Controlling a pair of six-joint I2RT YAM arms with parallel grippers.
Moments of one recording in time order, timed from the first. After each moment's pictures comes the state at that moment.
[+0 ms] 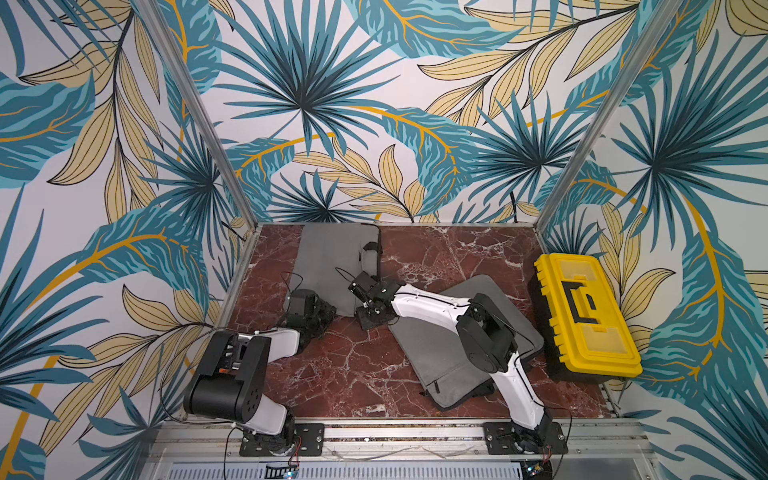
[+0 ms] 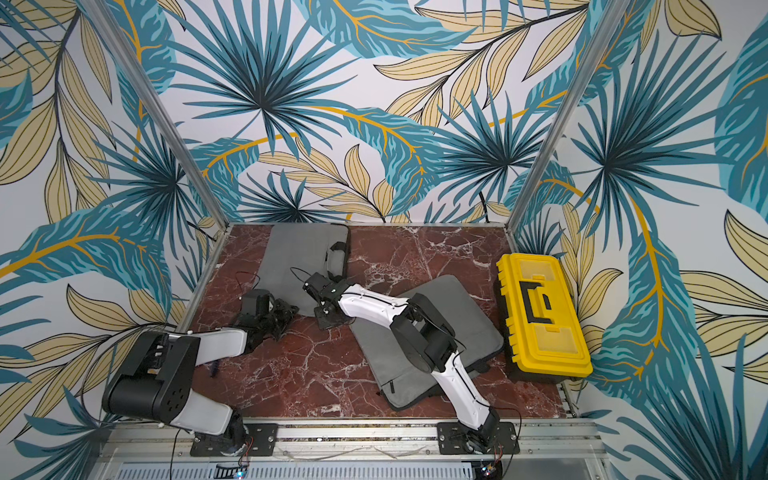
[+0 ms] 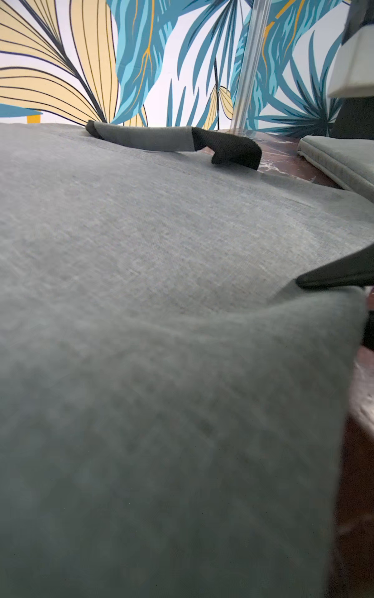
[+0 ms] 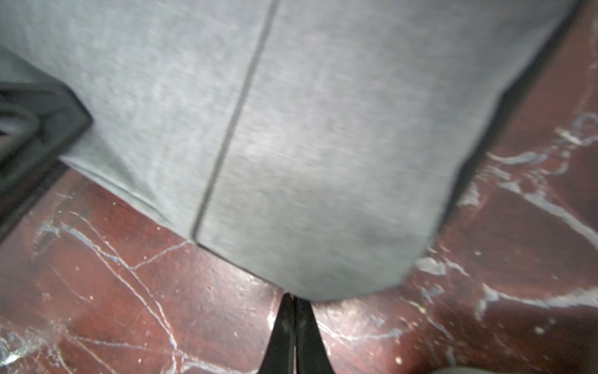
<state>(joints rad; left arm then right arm) -0.11 1.51 0.48 0.30 0.22 -1.09 0.88 2.24 1.77 -0.73 0.06 0.50</state>
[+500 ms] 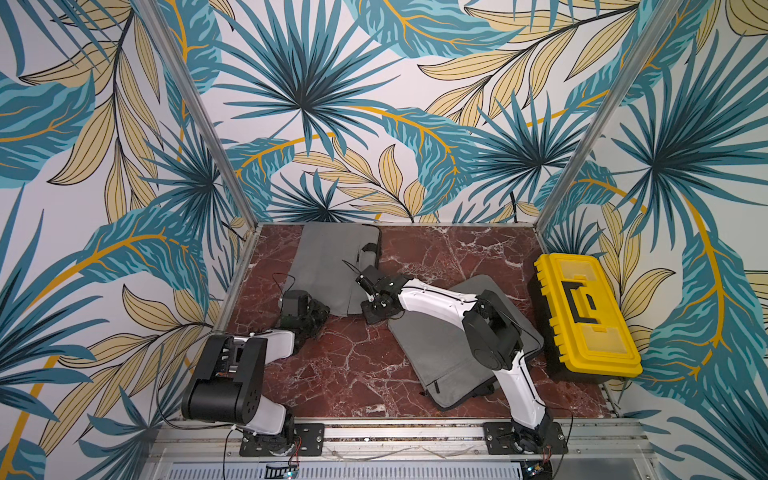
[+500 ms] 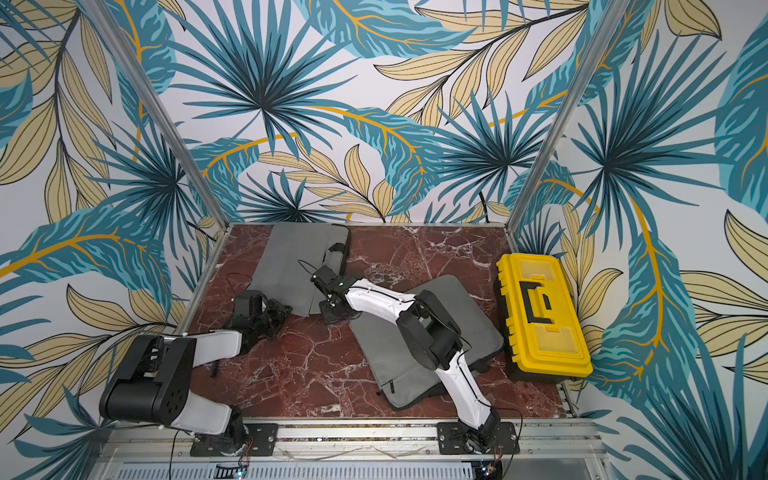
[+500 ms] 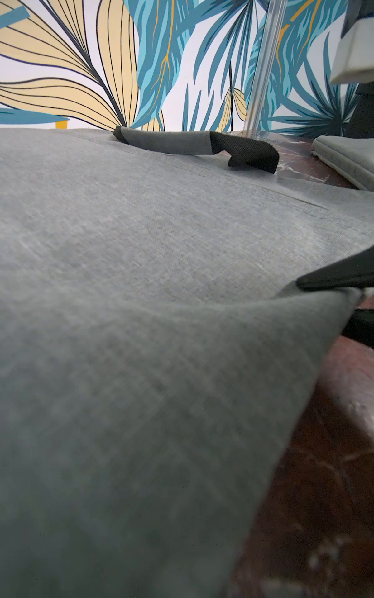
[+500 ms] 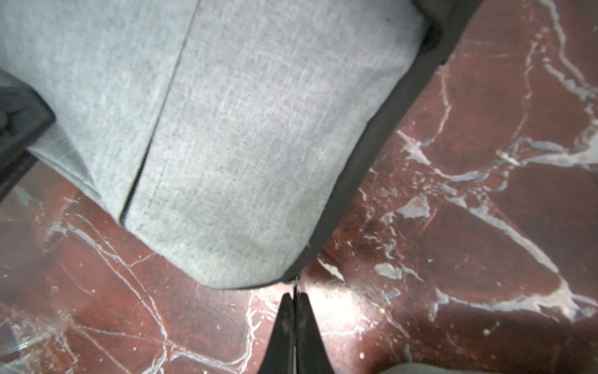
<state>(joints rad) -0.05 1.49 0.47 0.31 0.23 -1.06 0.82 2.22 1.76 -0.72 0.00 0.46</state>
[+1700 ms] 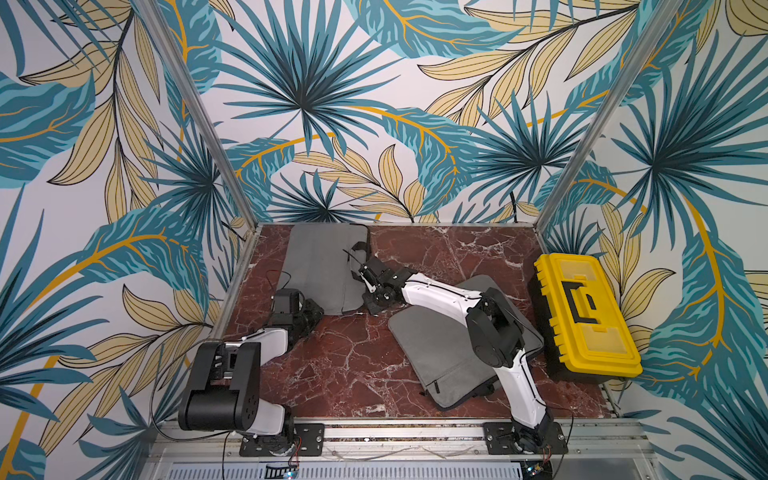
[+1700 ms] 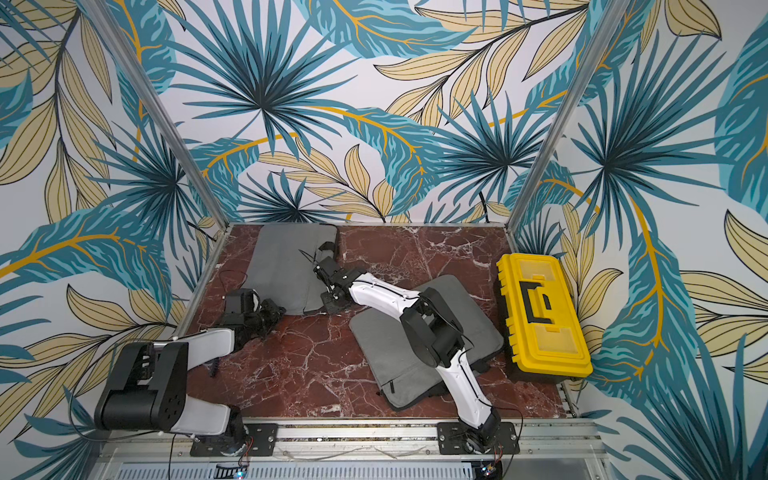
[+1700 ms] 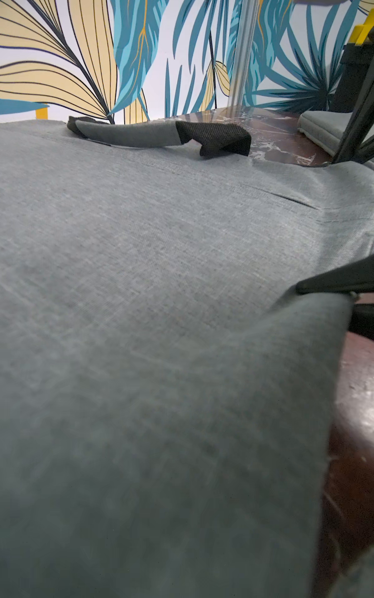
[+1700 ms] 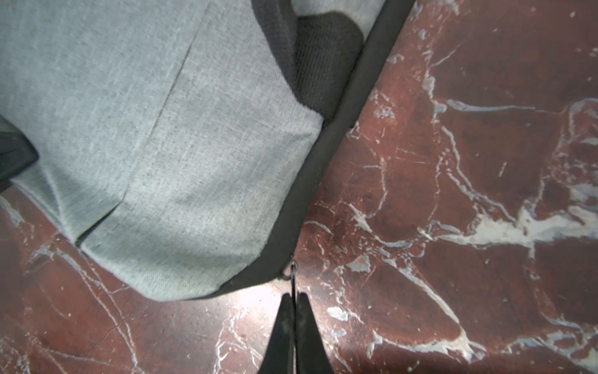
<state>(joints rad) 0.02 1.47 0.51 0.18 0.29 -0.89 0.79 2.22 1.80 -0.67 0.09 0.30</state>
